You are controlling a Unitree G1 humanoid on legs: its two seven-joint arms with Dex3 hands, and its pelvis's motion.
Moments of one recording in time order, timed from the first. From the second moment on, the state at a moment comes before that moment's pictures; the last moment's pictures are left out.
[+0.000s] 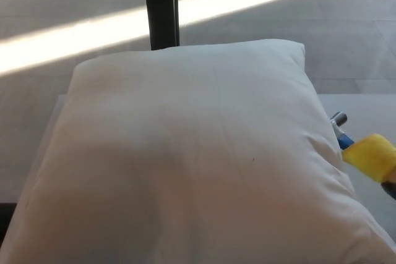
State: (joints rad) left_arm 0.02 0.57 0.59 1.27 -0.36 -0.11 -0.34; right_arm -0.44 -0.55 -0.10 0.49 -0.17 0.32 0.27
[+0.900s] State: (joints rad) left_arm 0.03 0.57 0.58 1.27 -0.36 -0.11 -0.35; right_arm -0.67 -0.57 -0.37 0.33 0.02 0.74 0.37
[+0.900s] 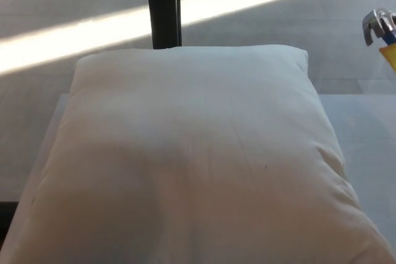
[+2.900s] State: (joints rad) left_arm 0.04 0.57 0.58 1.26 -0.36 -0.12 -0.37; right_arm -1.10 -0.56 -0.17 0.37 0.48 1.42 0.76
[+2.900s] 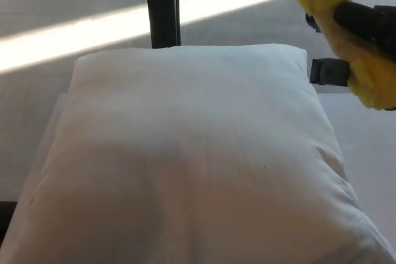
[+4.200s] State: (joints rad) left_arm 0.03 0.58 0.56 1.26 -0.36 -0.12 -0.37; right_arm -0.80 -0.50 0.29 0.64 0.38 1.06 0.77
